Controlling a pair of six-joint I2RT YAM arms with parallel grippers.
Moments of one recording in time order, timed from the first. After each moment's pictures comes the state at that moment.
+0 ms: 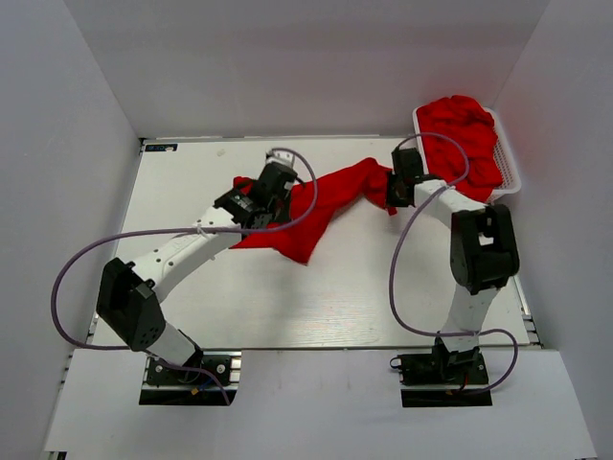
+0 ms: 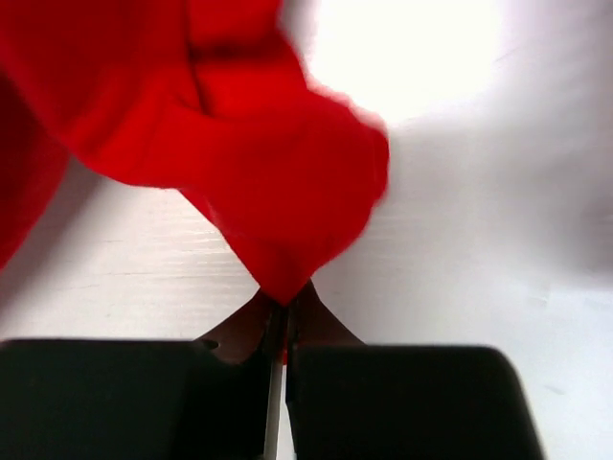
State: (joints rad) left arm -0.71 1.52 1.28 -0.59 -0.33 -0.39; right arm 0.25 1.93 1.30 -0.31 0.12 0.23
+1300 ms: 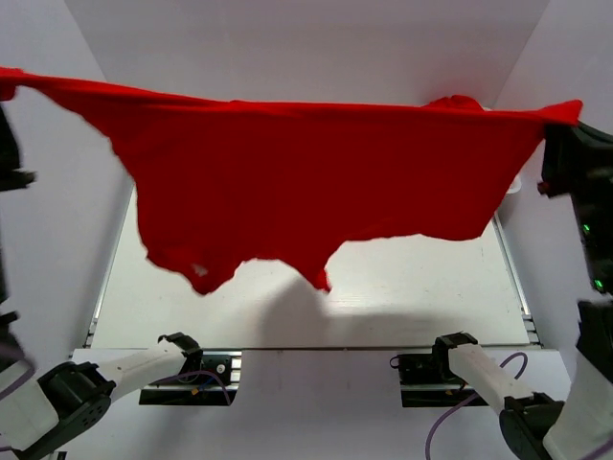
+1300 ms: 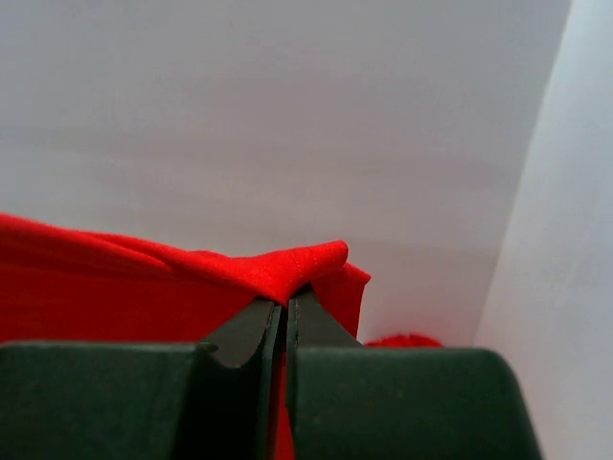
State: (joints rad) left arm -0.65 0.99 2.17 -0.30 -0.39 0.31; right arm 0.19 0.91 1.95 -0.59 -0.01 -0.03
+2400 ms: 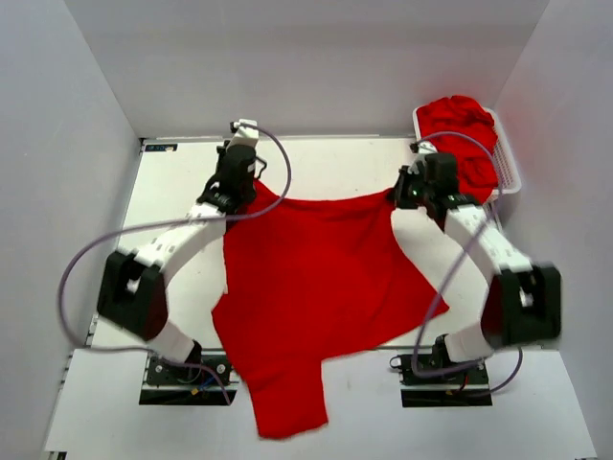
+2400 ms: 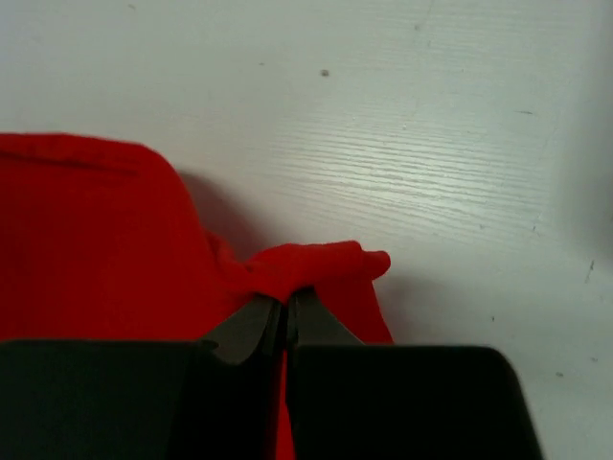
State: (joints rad) left arm -0.48 1.50 1.16 0.11 -0.76 0.22; right arm 0.19 1.39 1.03 -0.22 -0.24 0.22
